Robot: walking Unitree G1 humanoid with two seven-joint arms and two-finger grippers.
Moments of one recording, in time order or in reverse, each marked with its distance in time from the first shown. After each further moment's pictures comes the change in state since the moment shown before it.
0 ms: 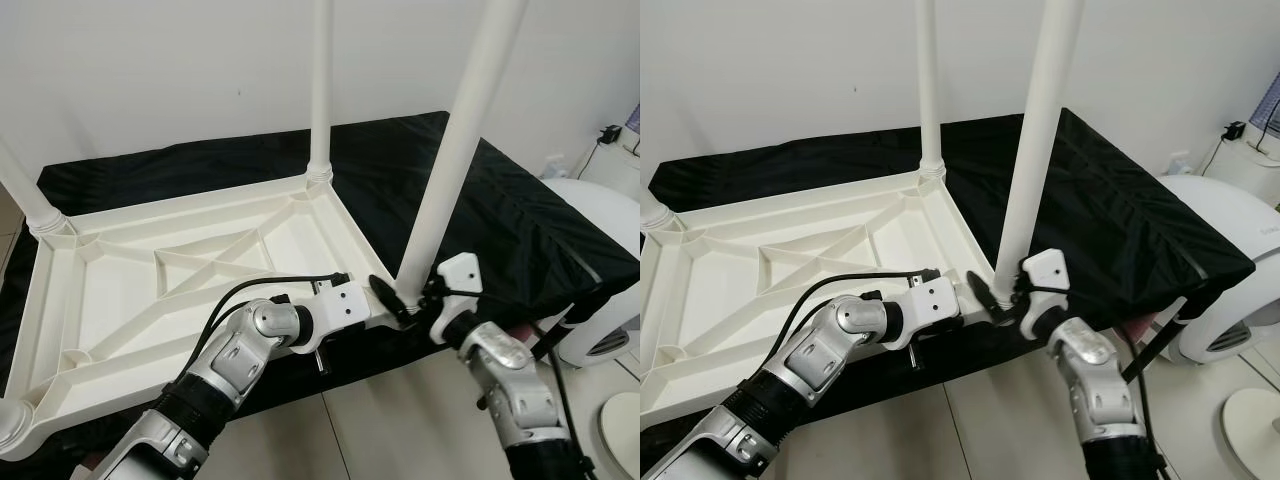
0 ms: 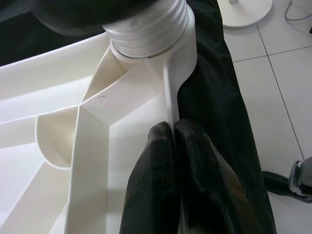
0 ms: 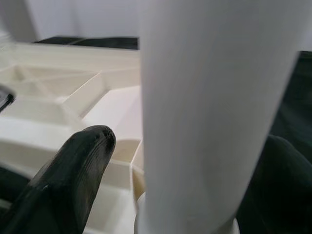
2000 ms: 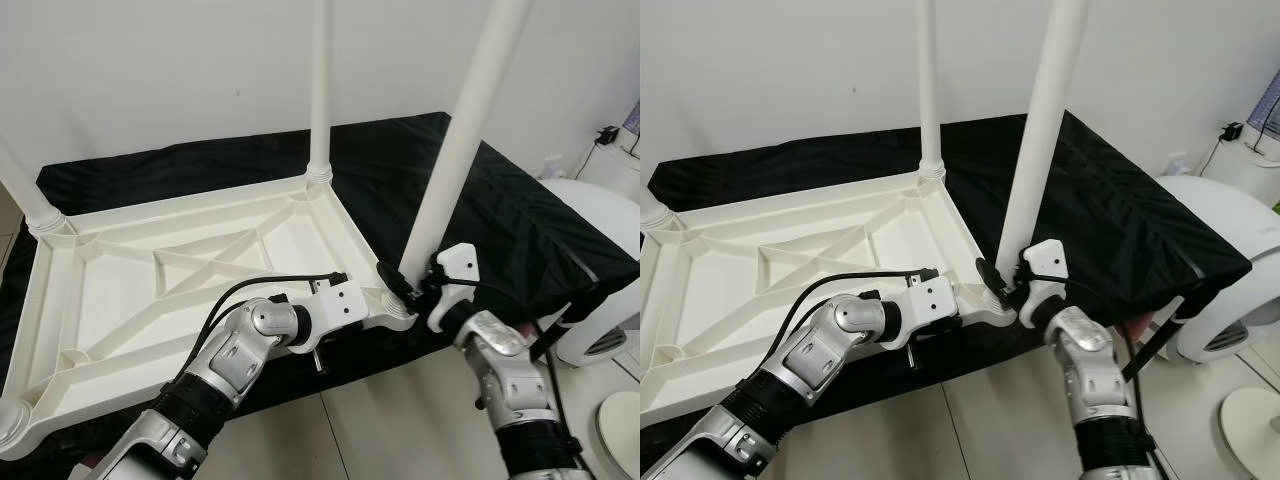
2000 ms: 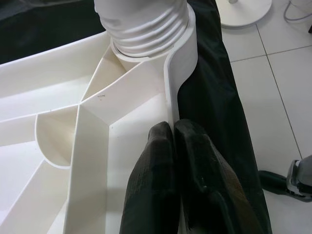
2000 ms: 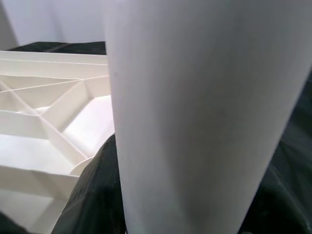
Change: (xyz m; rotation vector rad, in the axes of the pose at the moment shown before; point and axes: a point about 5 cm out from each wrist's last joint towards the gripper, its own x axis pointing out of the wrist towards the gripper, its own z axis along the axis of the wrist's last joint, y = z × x) left arm 0.001 -0.002 0.000 -0.007 0.006 -0.011; right arm 0.018 0.010 0.001 0.032 -0.032 -0.133
